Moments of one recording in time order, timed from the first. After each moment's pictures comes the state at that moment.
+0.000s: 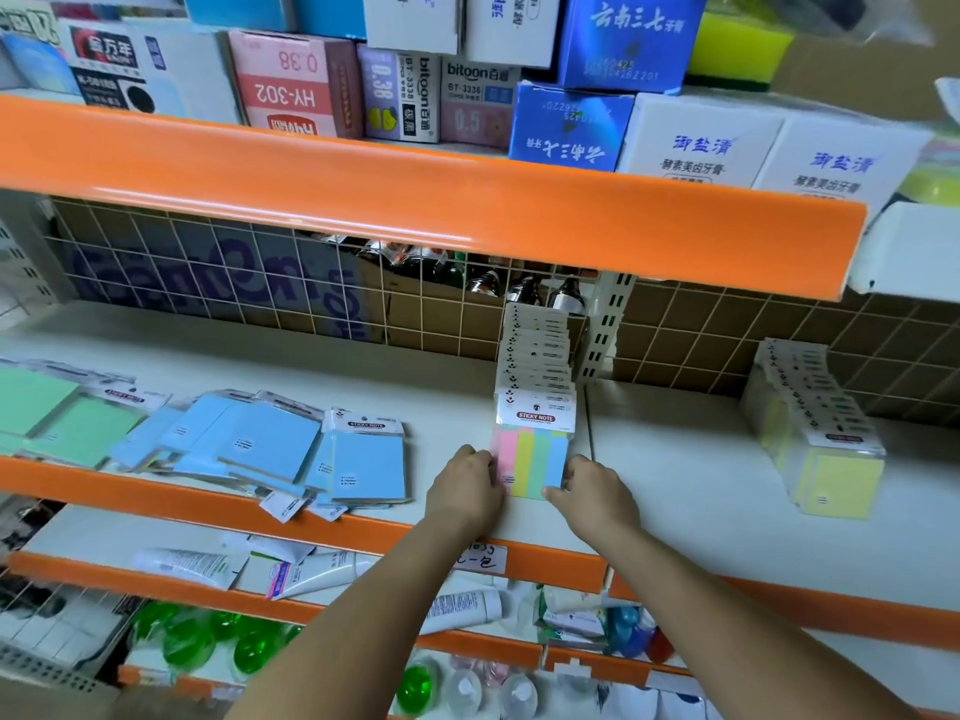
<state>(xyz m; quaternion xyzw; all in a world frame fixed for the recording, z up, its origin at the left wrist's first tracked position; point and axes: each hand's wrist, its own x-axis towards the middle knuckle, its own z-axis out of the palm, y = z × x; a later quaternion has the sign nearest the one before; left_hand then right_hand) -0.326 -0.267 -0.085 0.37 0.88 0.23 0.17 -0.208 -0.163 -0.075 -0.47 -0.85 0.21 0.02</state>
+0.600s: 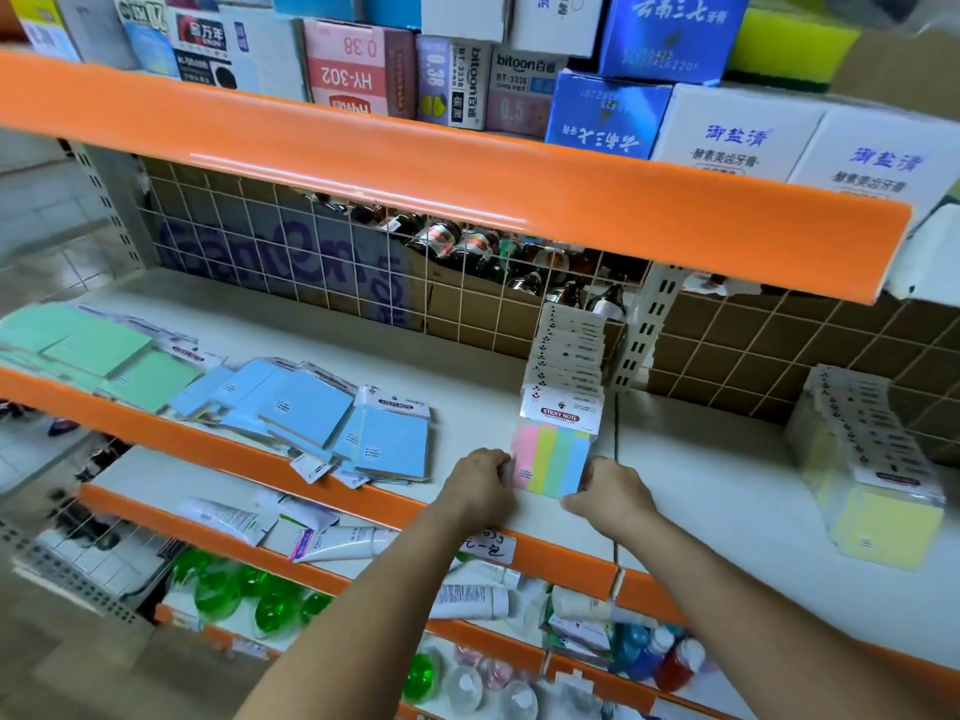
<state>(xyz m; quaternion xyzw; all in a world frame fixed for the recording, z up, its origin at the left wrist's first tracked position) -0.321 -0.277 -0.087 0.35 0.87 0.30 0.20 -0.208 -0.150 -0.066 -0.43 -0.87 0.24 -0.04</state>
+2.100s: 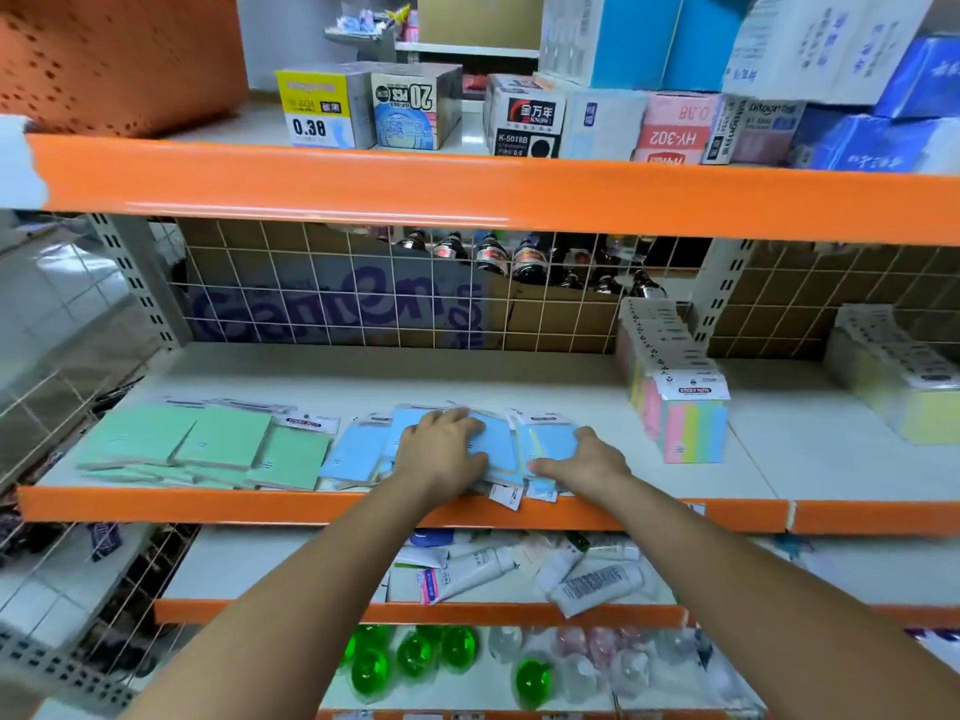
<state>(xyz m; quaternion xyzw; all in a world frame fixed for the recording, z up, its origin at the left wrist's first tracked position) -0.519 -0.464 -0.030 0.50 0.85 0.12 0.11 -0.370 -0.341 -0.048 -0.54 -0.78 0.30 -0.01</state>
